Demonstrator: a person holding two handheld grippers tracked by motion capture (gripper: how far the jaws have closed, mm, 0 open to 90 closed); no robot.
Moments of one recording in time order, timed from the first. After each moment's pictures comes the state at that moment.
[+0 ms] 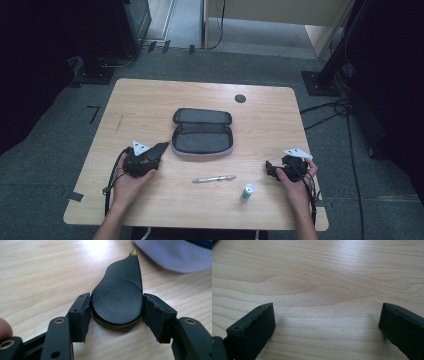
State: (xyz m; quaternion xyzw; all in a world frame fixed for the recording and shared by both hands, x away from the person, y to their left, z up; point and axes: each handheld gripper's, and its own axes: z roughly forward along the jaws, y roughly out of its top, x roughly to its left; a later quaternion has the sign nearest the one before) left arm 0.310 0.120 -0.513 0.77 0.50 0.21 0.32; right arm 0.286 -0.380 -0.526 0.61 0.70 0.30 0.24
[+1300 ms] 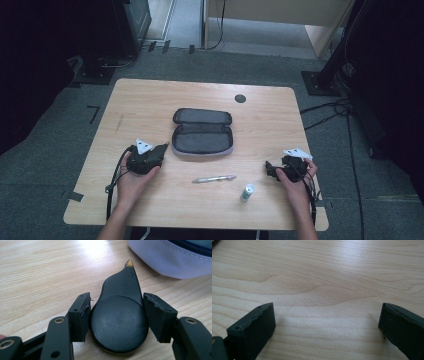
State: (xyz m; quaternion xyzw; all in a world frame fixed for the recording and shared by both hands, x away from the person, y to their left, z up) left arm 0.320 0.109 -0.515 0.78 0.49 0.22 0.33; right arm 0.286 -0.379 -0.526 0.60 0.70 0.30 0.24
